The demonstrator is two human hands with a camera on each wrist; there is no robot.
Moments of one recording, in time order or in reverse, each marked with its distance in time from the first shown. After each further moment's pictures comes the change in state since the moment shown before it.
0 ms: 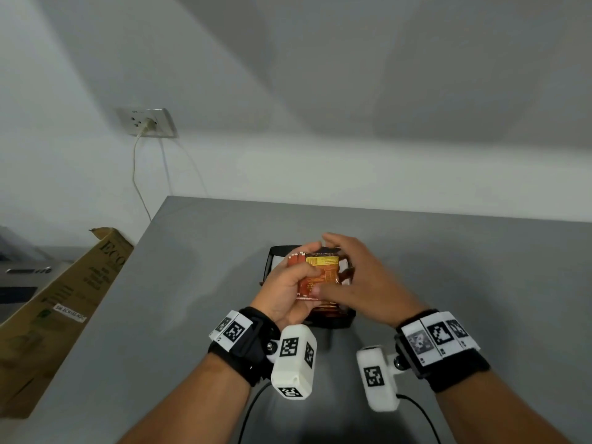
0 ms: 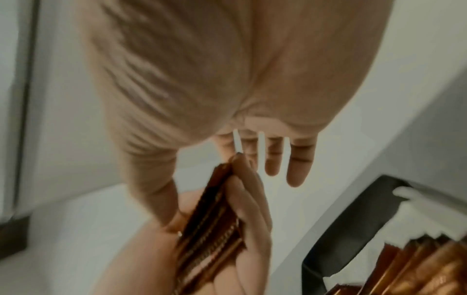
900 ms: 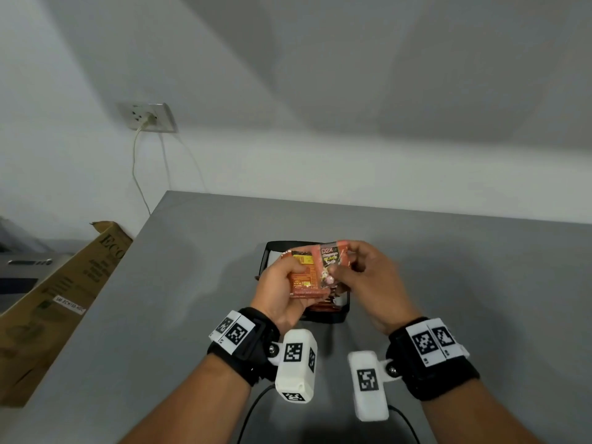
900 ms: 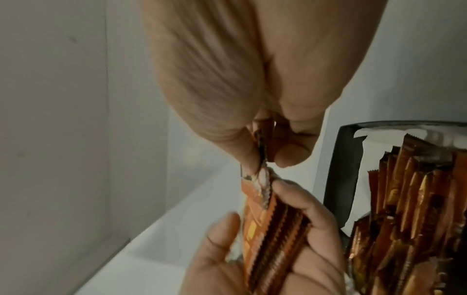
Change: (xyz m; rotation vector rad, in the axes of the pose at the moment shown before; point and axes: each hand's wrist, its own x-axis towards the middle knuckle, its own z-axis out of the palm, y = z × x) left_hand -0.007 -0.011 0.005 0.080 0.098 0.068; right_hand -0.009 0.008 0.009 0.470 0.293 0.176
